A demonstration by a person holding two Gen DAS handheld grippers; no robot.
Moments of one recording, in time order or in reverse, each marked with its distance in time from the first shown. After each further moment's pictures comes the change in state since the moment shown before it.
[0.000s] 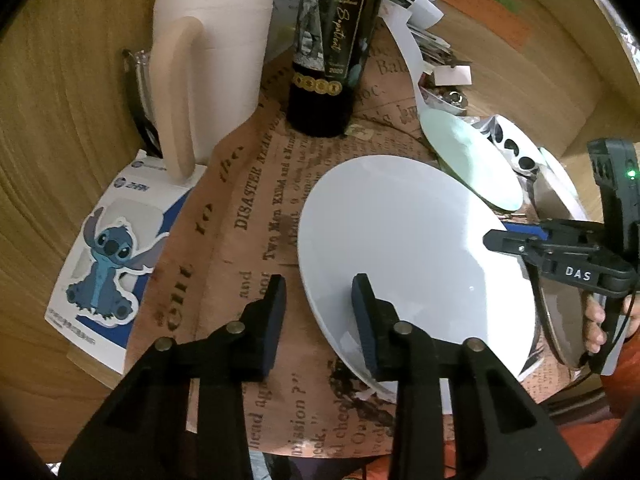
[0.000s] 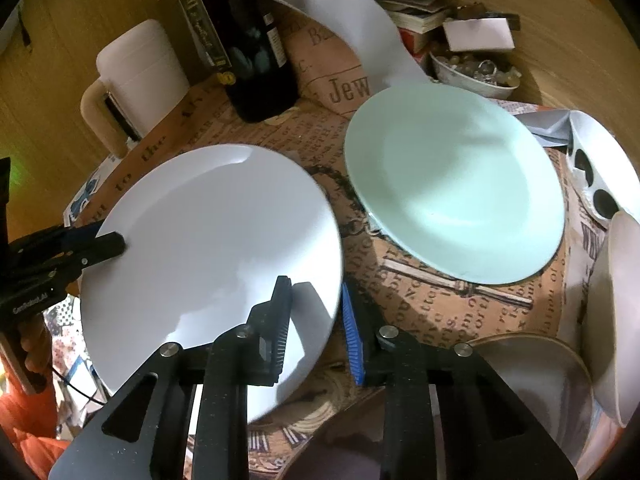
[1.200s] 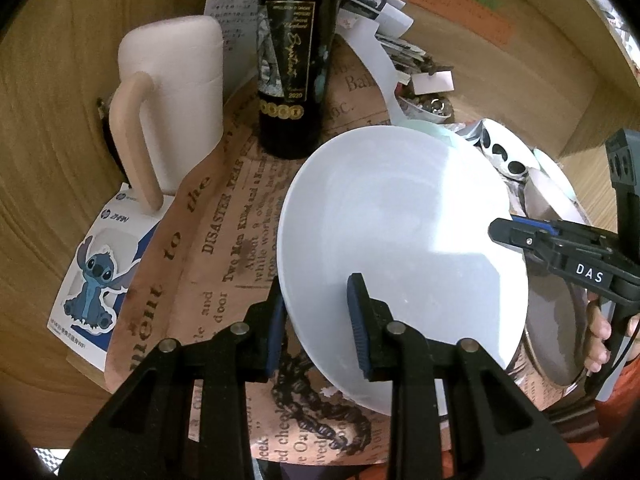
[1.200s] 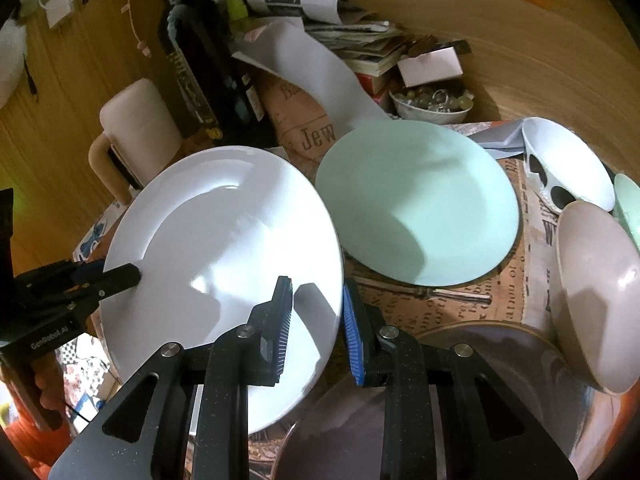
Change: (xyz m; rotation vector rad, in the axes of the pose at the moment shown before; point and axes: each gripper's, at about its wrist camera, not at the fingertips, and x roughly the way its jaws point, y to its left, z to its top) left arm -0.006 -0.036 0.005 0.036 -0.050 0.047; right arm -0.039 -0.006 -0.014 0.093 -0.148 -0.033
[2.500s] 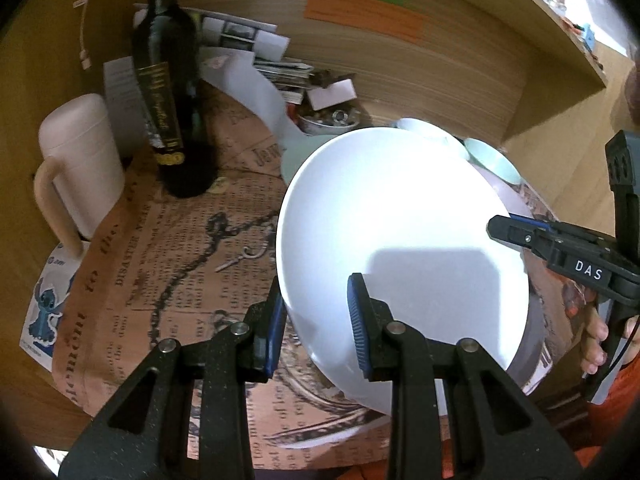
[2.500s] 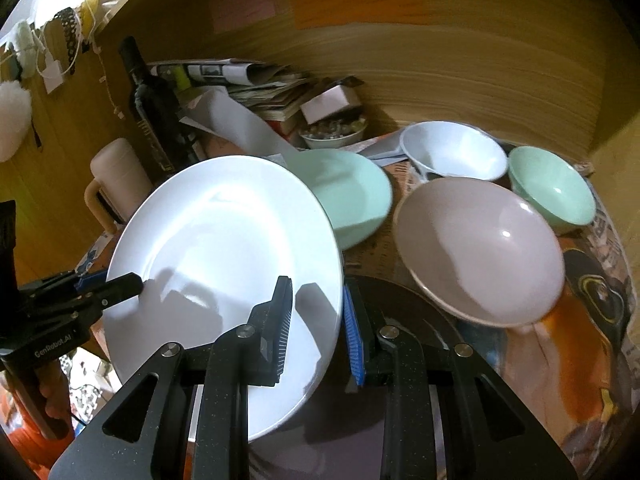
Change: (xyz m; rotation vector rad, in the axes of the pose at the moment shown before) left arm -0.017 -0.094 0.002 0.144 -0.064 -0.109; right arm -0.083 -0.045 -0.044 0.118 -0.142 -0.102
